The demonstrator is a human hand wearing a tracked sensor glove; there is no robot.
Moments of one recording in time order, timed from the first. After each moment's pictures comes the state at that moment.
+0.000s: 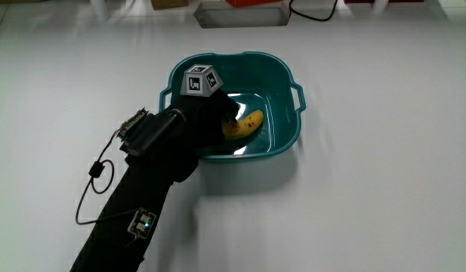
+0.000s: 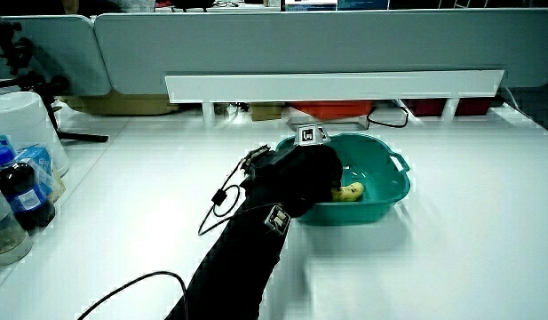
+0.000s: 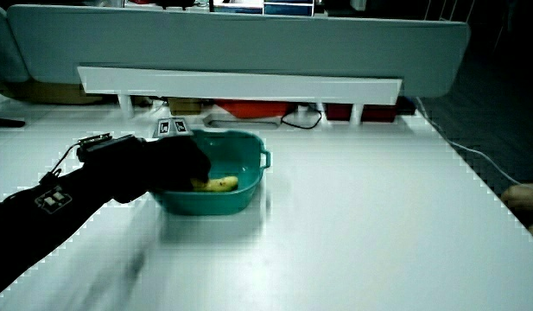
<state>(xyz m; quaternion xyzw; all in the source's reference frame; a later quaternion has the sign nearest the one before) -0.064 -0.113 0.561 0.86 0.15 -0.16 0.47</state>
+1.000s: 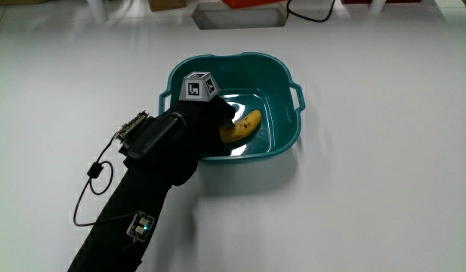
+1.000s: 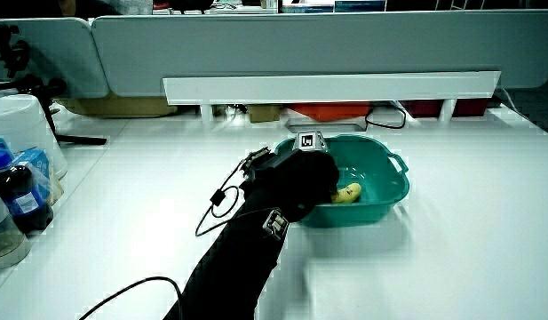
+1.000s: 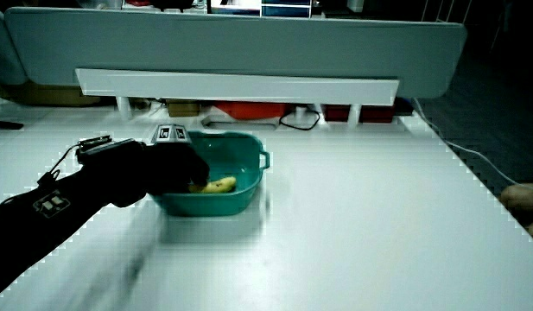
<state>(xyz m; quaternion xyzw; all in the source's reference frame) -0.067 -0.106 0.575 0.84 0.12 -0.13 0.51</state>
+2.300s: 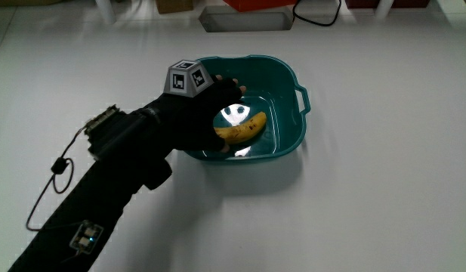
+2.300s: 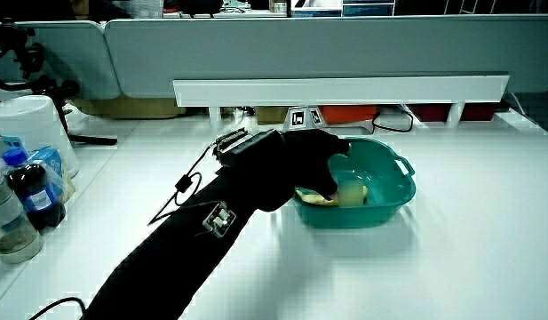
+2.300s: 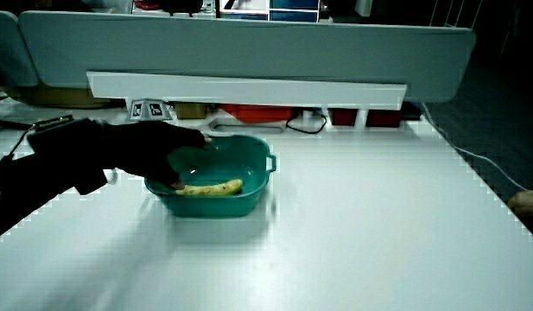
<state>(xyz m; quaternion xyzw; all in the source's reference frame) -0.076 -0.105 0.494 0.85 0.20 -0.17 0.46</state>
